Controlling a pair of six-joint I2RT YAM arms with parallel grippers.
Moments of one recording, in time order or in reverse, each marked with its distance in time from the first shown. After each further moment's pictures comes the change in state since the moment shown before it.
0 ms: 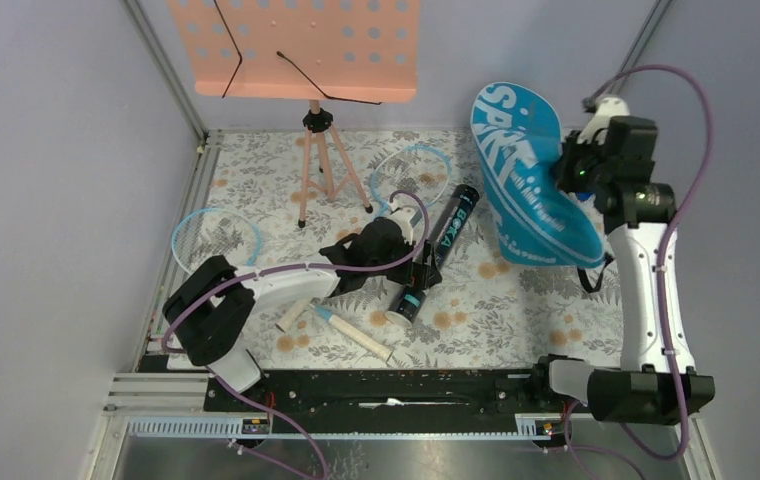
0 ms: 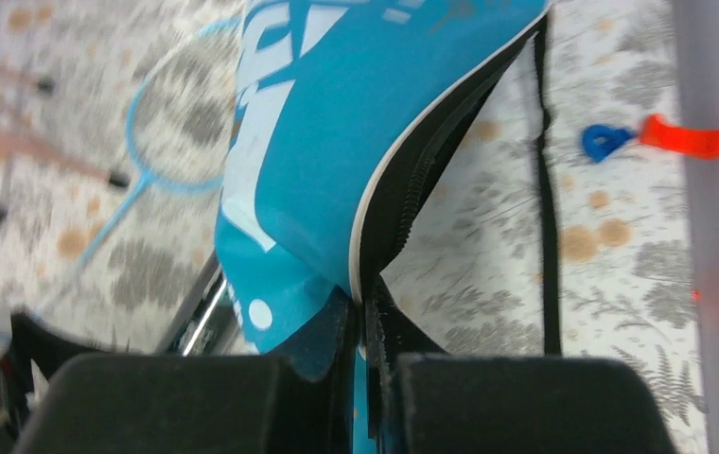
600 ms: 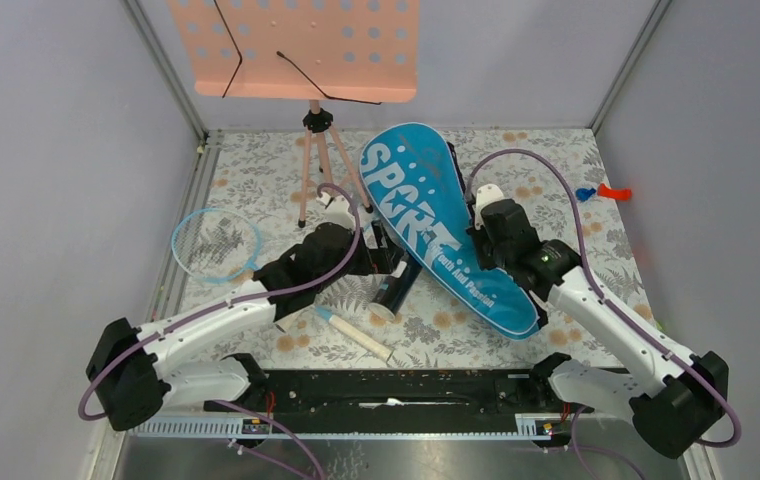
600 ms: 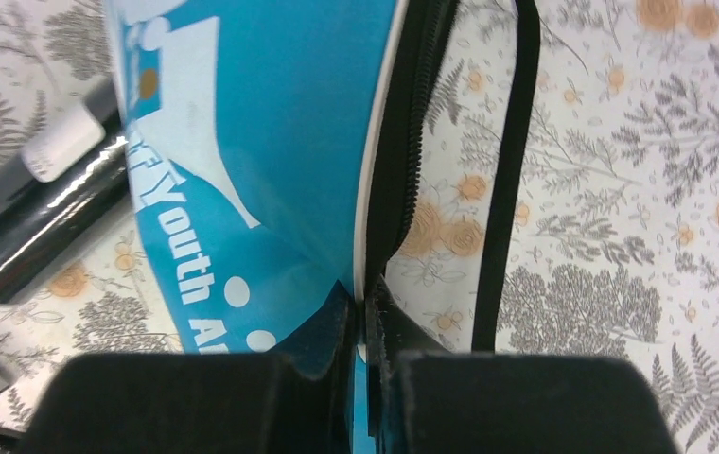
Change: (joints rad) left arm 0.023 -0.508 -0.146 -0.148 -0.306 -0.127; right arm 0.683 -0.169 -0.615 0.166 0.391 0.013
